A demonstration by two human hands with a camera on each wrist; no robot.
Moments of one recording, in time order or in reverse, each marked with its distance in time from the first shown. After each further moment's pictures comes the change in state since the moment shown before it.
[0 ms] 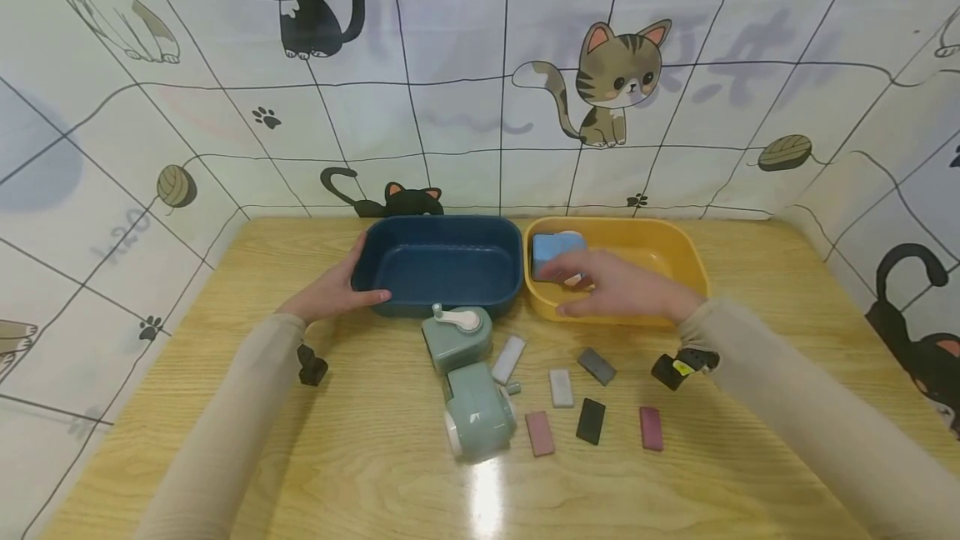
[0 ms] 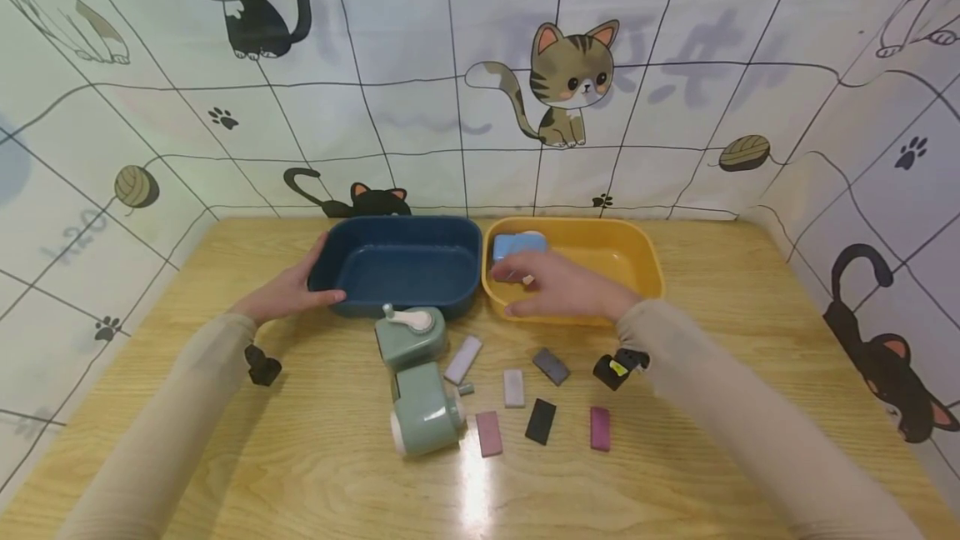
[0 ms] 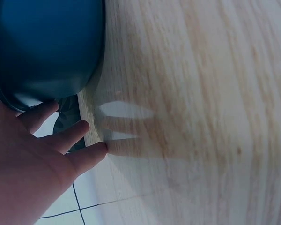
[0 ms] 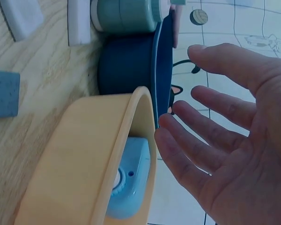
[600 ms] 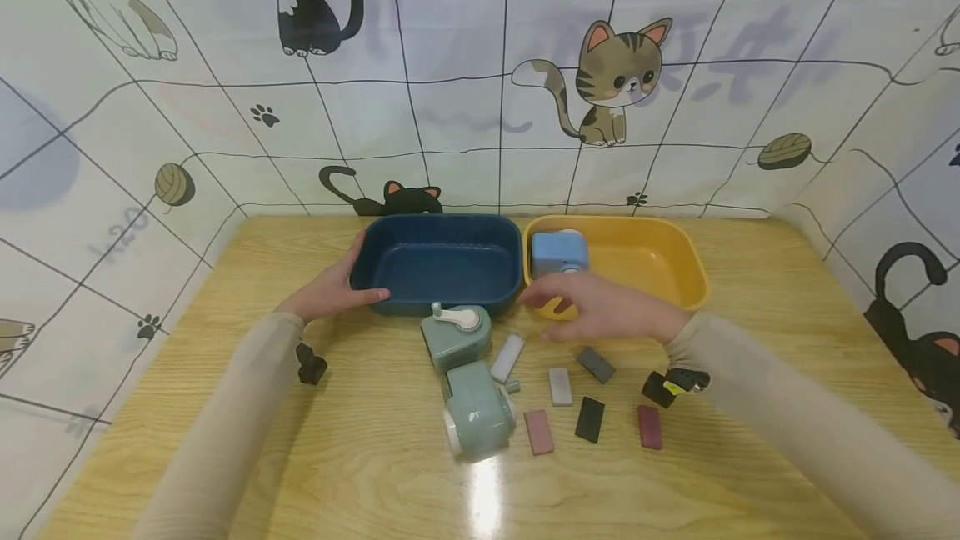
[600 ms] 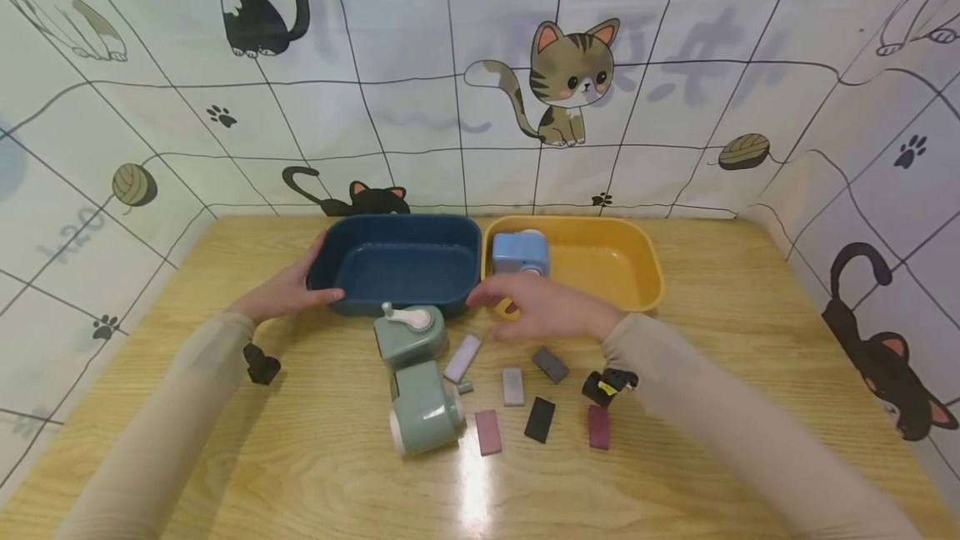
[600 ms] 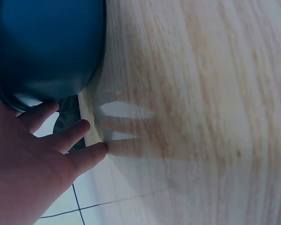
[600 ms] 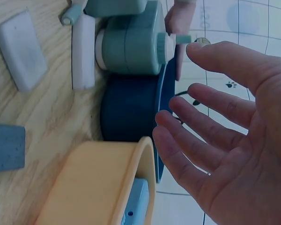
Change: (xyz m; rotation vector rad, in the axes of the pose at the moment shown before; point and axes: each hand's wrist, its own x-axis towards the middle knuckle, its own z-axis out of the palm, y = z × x) left_hand 0.000 -0.002 0.000 -0.006 0.002 -0.011; right_hand 0.001 -0.021 0.020 -0.021 -0.076 -0.045
